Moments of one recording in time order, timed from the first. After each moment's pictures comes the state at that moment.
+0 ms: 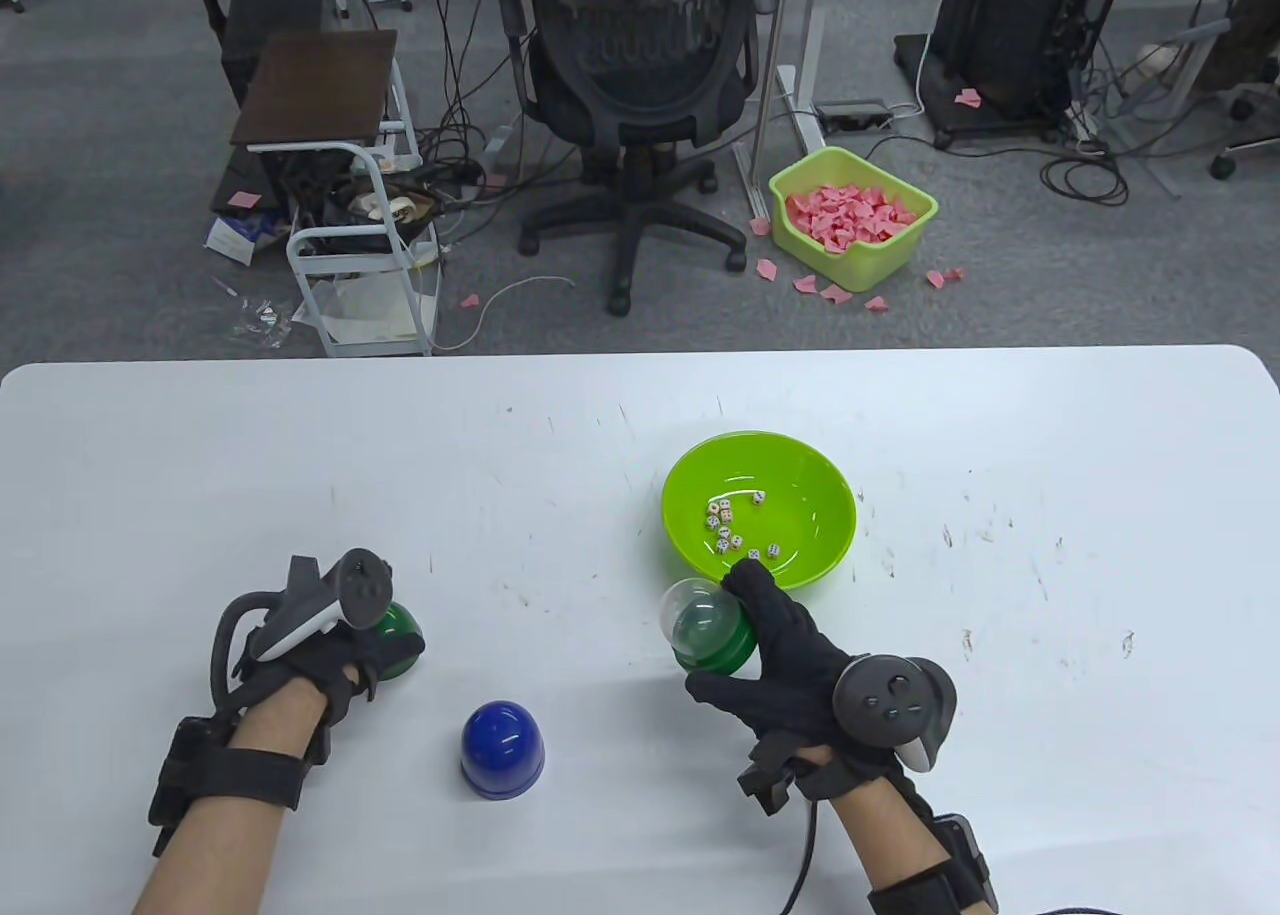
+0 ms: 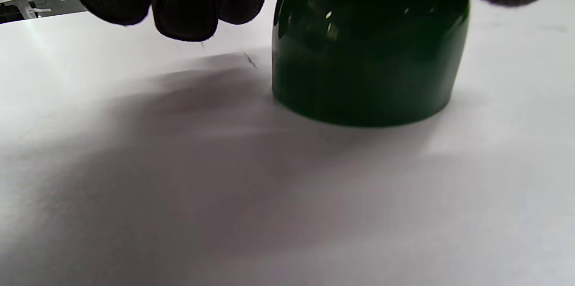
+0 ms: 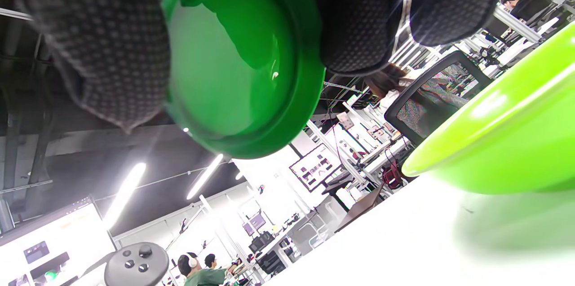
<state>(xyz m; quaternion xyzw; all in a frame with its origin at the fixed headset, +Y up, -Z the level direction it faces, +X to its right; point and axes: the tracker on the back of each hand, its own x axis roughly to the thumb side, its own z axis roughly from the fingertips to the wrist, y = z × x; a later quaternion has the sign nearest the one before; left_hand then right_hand) -0.318 -0.744 -0.394 -0.18 0.01 -0.04 0.98 0.130 -0.696 -0.309 0.22 -0.19 0.85 0.45</state>
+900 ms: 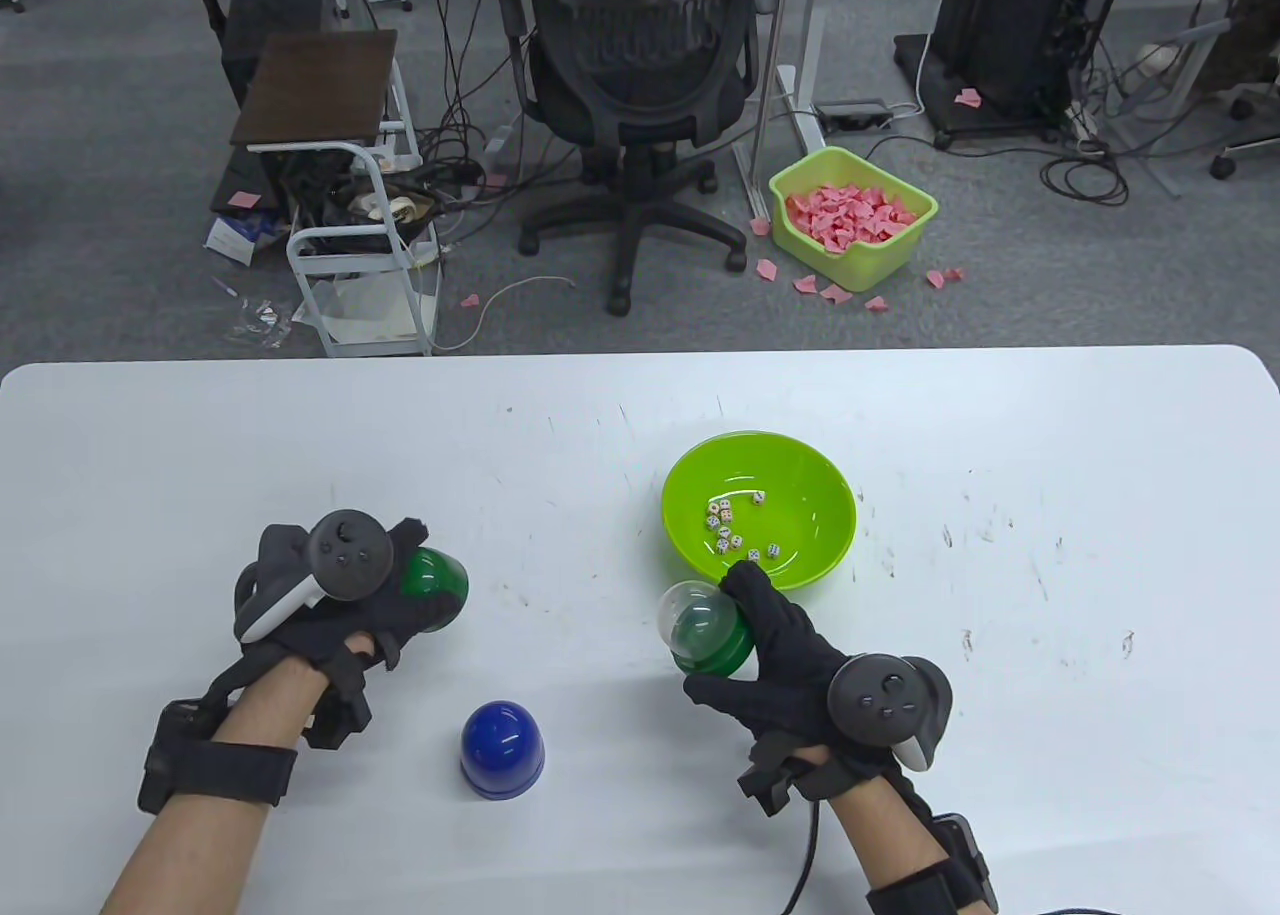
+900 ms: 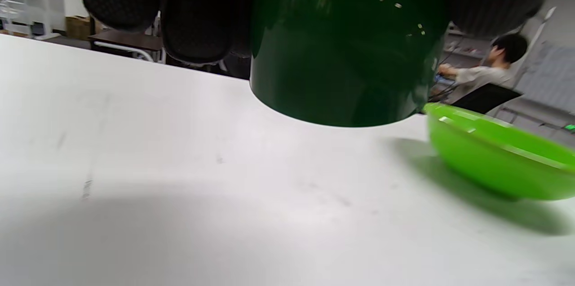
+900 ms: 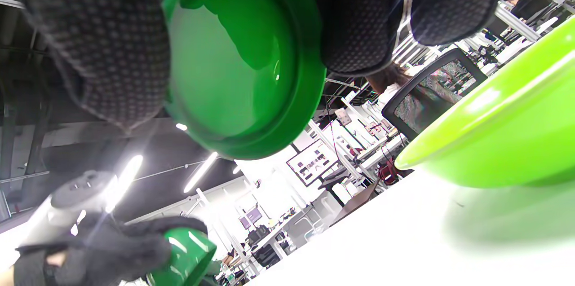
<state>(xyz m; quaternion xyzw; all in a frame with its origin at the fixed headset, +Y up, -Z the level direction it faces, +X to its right) -0.283 -0.658 -0.384 -0.07 -0.10 0.14 0.98 0.128 -0.697 -0.309 0.22 -0.18 0.85 0.44</state>
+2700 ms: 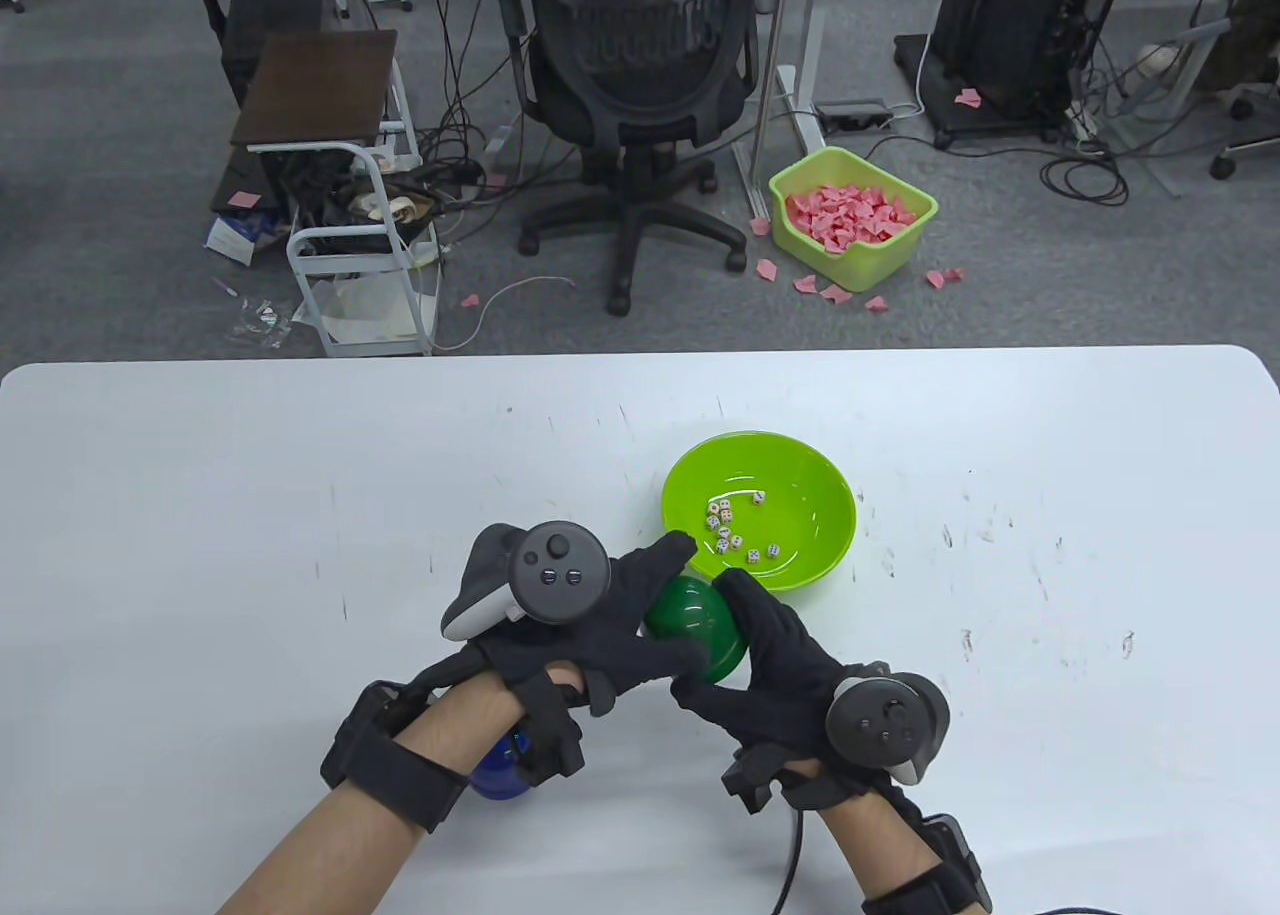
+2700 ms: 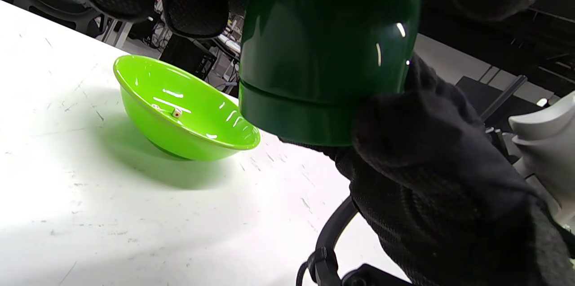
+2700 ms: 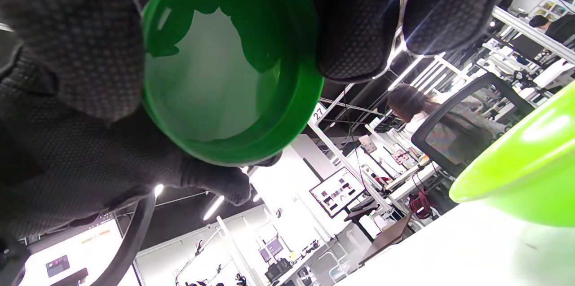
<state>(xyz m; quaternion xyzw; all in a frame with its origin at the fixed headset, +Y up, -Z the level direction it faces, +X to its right) -0.107 -0.622 -0.349 -0.13 -0.32 0.28 0.89 0.121 -0.690 -0.298 0.23 -0.24 0.82 0.46</state>
